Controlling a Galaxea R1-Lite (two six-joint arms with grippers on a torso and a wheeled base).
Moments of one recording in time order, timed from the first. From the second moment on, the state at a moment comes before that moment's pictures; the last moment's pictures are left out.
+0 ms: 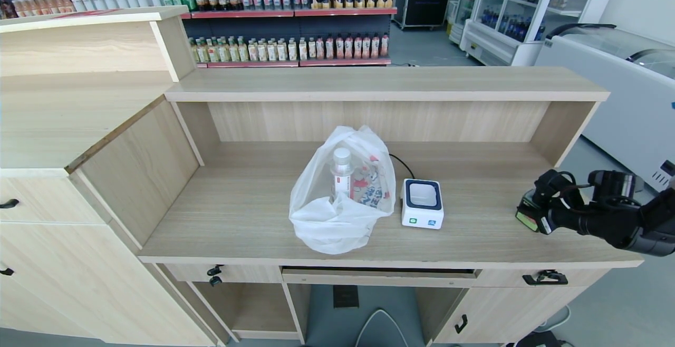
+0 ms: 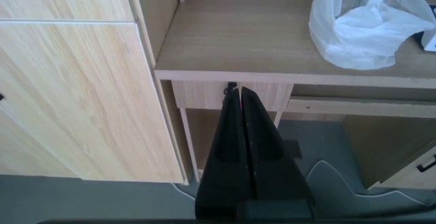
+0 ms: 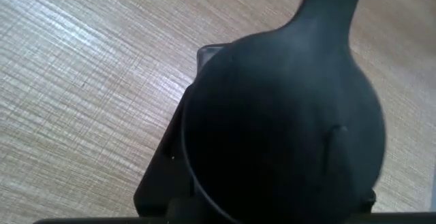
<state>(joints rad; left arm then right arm) 0.00 0.00 0.00 0.00 0.01 0.01 -0.33 2.33 -1.10 -0.73 0.46 -0.74</state>
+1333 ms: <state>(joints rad) 0.00 0.00 0.00 0.00 0.01 0.01 0.04 1.41 -0.64 -1.41 0.73 -1.94</state>
